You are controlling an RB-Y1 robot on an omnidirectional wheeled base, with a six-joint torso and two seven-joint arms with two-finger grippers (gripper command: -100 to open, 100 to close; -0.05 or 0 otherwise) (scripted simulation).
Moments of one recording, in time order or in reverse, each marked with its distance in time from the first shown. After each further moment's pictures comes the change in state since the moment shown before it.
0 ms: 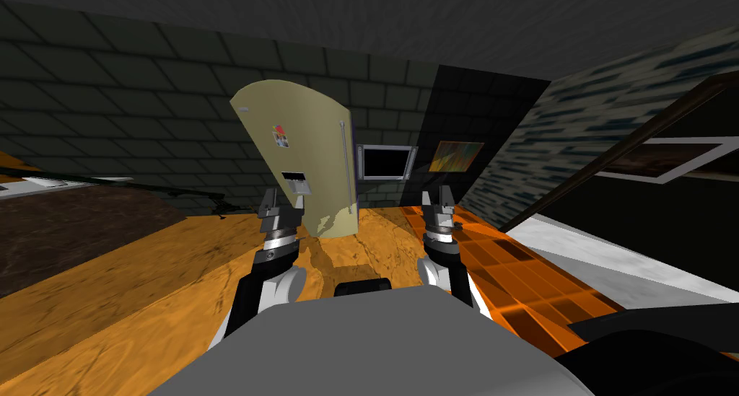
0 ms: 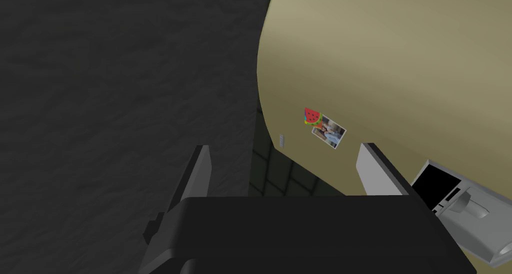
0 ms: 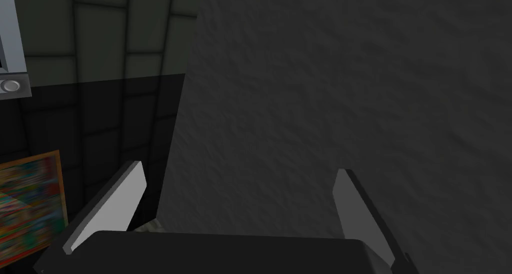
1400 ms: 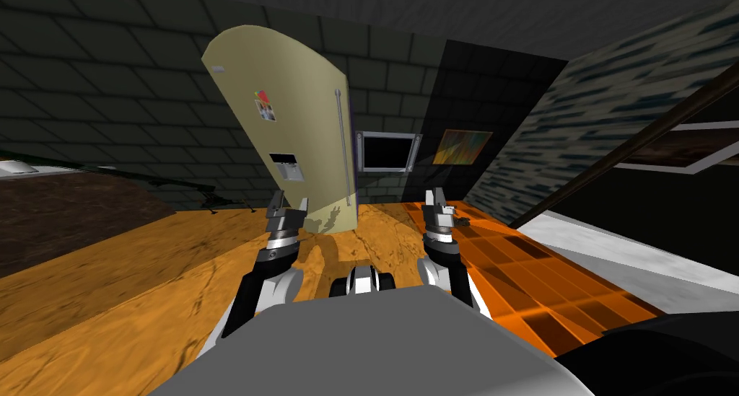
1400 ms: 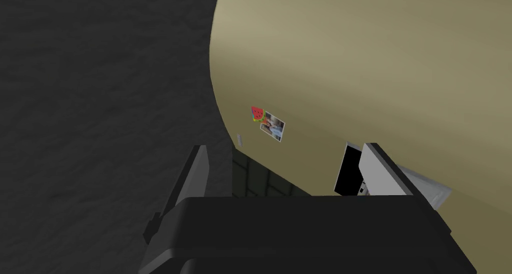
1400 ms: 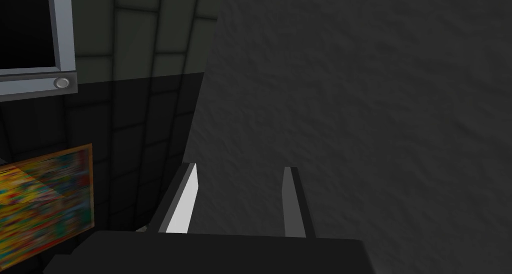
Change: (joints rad) left arm -0.013 0.094 0.009 0.044 0.012 0.000 0.011; right arm 0.000 0.000 0.000 0.000 0.000 0.000 0.000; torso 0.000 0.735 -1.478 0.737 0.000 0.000
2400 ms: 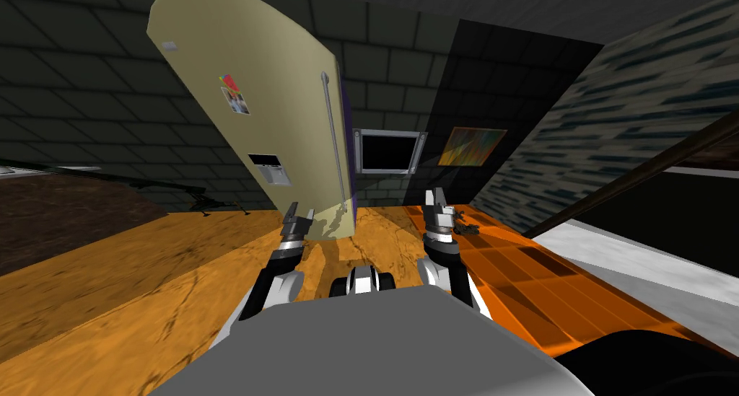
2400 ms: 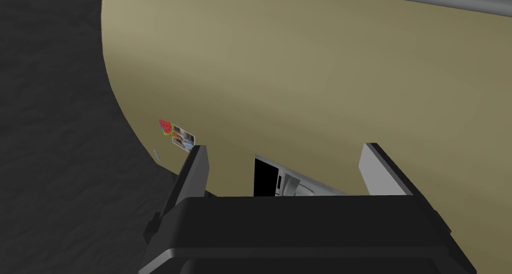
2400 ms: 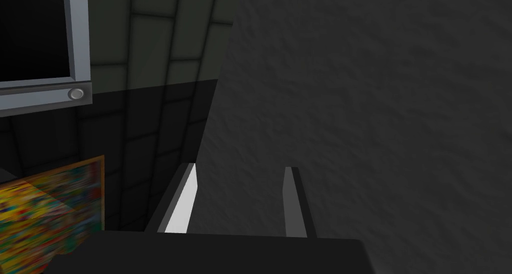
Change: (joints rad) left arm -0.035 0.075 0.022 0.227 0.056 -0.005 0.052; right arm 0.000 0.000 0.000 0.000 0.000 0.000 0.000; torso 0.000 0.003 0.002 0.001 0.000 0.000
